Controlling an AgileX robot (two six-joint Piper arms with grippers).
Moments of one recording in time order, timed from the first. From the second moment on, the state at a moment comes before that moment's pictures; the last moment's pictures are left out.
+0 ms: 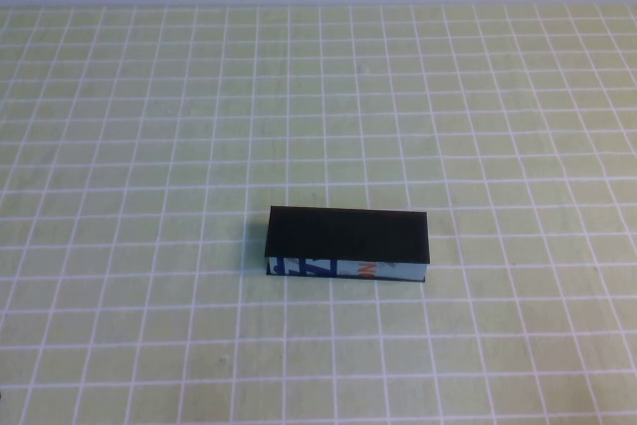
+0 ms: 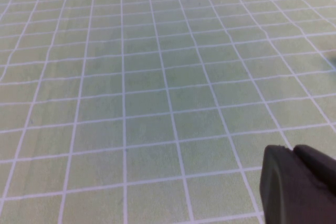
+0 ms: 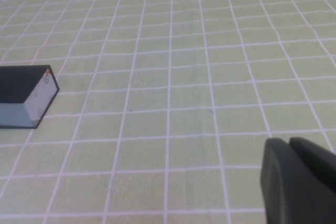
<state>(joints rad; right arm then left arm) 0.04 -0.01 0.03 0.21 0.33 -0.06 -0.12 -0.01 0.02 -0.06 0.36 0.09</state>
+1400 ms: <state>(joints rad) 0.04 -0.01 0.03 0.21 0.33 -0.06 -0.12 0.54 -0.41 -0.63 0.56 0.20</state>
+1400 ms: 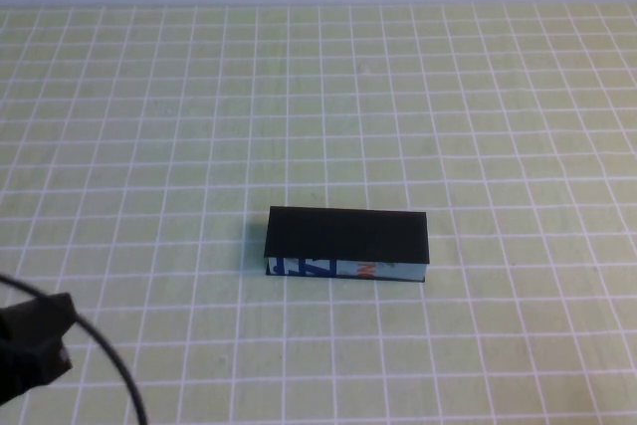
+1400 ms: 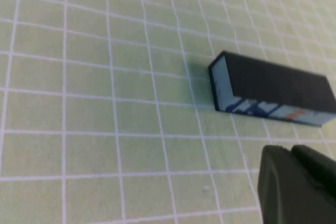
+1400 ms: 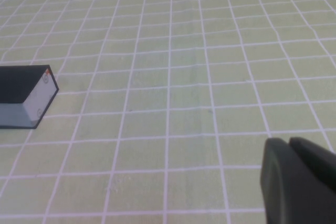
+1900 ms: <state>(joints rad) 0.04 -0.01 0.03 0.21 0.33 -0.06 -0.12 1.29 -0.89 -0.87 0.76 0.72</state>
